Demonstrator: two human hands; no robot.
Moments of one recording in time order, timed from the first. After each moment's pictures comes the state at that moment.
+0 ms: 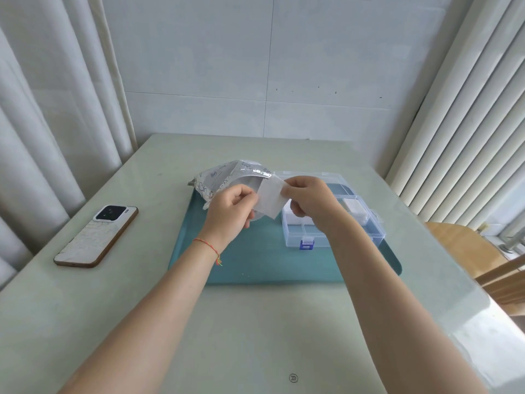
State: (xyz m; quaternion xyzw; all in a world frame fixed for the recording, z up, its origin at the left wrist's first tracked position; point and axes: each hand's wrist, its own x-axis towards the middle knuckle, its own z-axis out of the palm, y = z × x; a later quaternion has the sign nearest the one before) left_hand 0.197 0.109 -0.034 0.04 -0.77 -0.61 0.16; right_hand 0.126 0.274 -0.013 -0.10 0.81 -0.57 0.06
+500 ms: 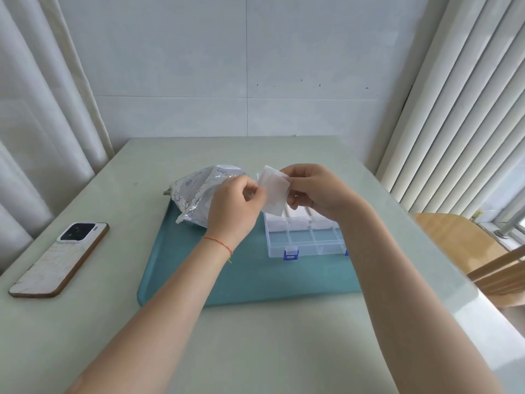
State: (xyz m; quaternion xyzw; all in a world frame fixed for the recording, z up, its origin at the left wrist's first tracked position) left_hand 0.148 0.148 -0.032 0.00 -0.85 -0.45 0.27; right_hand 0.091 0.319 0.003 -0.19 0.72 -0.64 0.16
